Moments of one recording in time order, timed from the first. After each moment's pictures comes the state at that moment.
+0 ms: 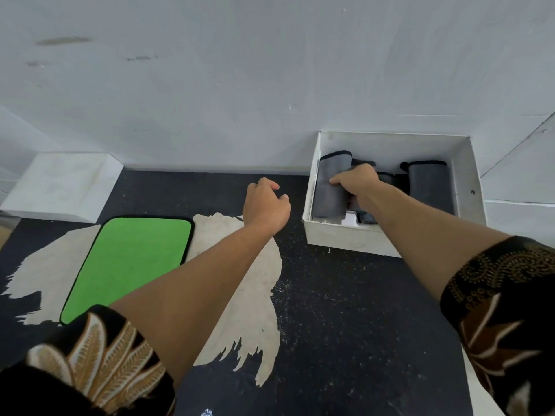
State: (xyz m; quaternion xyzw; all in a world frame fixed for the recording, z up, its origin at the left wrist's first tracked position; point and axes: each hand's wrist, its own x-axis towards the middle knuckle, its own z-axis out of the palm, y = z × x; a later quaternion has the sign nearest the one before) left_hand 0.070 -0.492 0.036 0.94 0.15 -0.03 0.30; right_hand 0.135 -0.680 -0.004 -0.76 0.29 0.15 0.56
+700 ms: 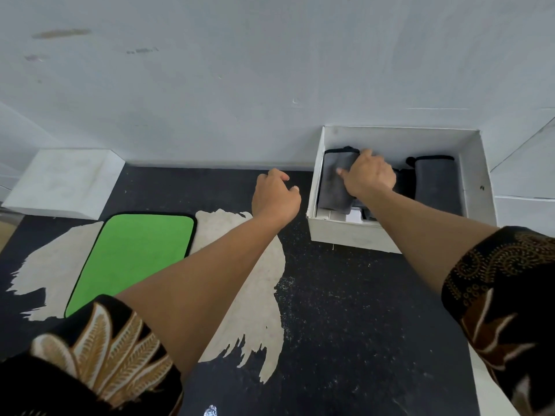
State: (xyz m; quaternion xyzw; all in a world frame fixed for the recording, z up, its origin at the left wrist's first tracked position) left_hand 0.077 -0.499 0.039 0.94 0.12 -0.05 0.31; right_hand 0.133 -0.677 -0.003 -0.96 0.20 0.08 0.16
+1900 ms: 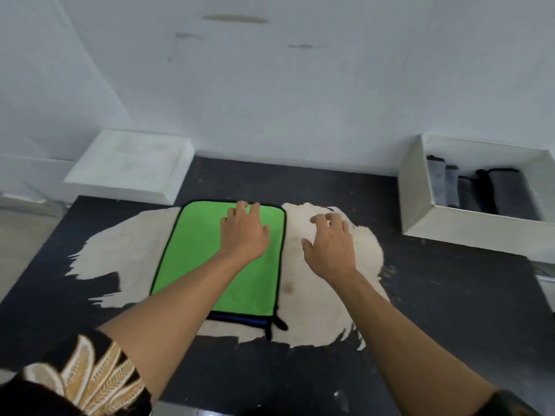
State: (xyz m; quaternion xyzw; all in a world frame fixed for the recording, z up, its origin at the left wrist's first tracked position) left_hand 0.003 -0.171 0.013 0.99 0.00 -0.06 0.10; right_hand -0.038 -0.345 0.001 -0.98 0.04 0.00 0.19
